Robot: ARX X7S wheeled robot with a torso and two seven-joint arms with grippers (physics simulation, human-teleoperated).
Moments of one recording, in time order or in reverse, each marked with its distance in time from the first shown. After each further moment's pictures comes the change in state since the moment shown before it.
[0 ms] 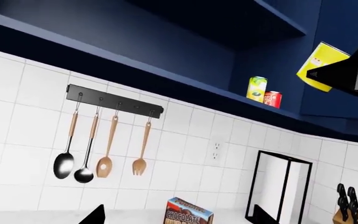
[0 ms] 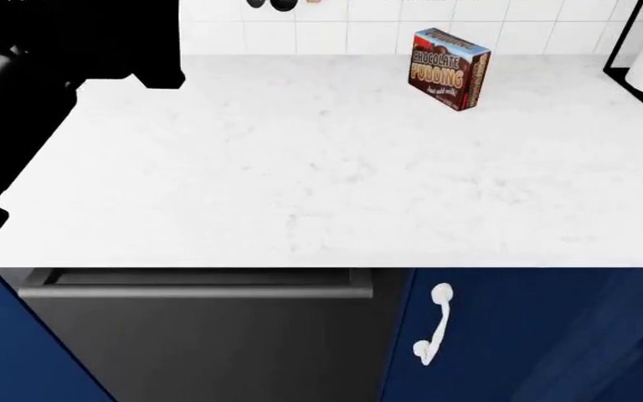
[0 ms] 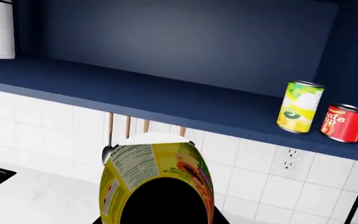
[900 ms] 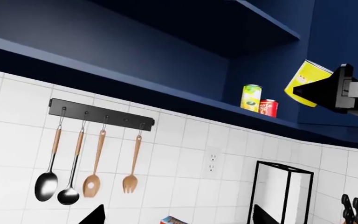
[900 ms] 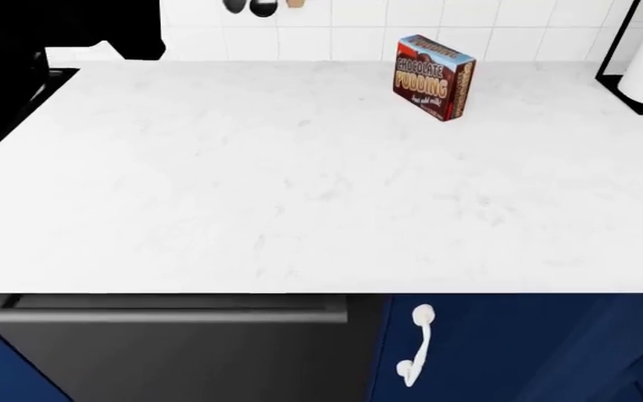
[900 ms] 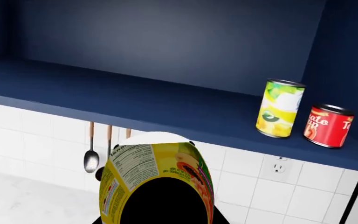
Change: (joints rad) left arm -0.075 -0.021 0.003 -0.003 -0.034 -0.004 -0.015; right arm 0.005 0.003 0.004 0.011 0.020 -0.005 0.032
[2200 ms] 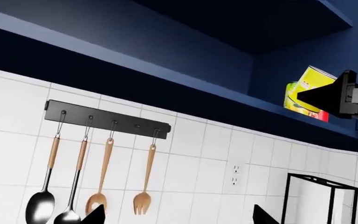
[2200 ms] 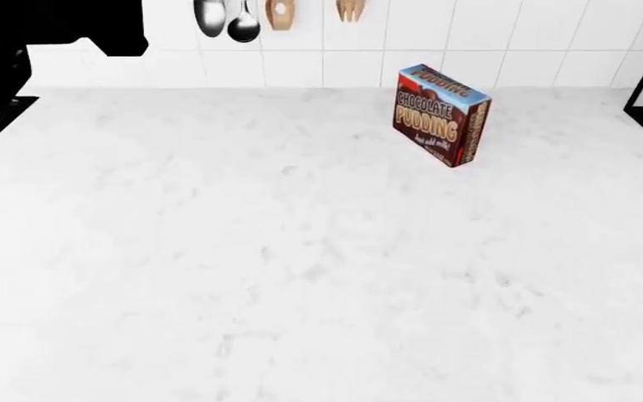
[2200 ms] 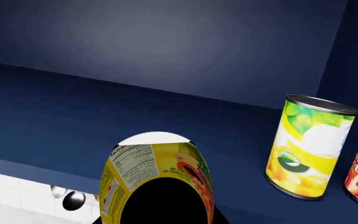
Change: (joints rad) left arm 0.013 -0.026 -0.014 0.011 0.000 0.018 0.002; right arm 0.000 0.000 0.000 0.000 0.001 0.000 0.000
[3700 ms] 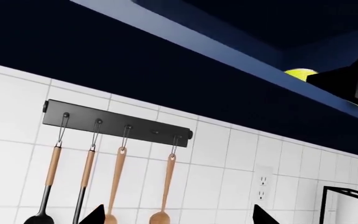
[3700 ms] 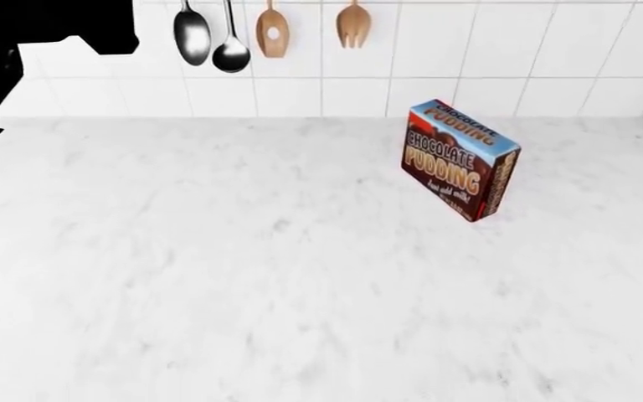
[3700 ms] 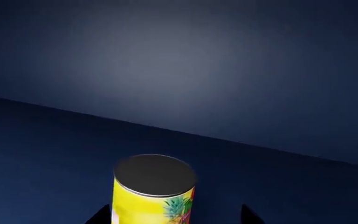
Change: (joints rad) left arm 0.013 -0.015 -0.004 0.000 0.005 0.018 0.008; right arm 0.004 0.003 0.028 -0.064 0.053 -0.018 -0.009
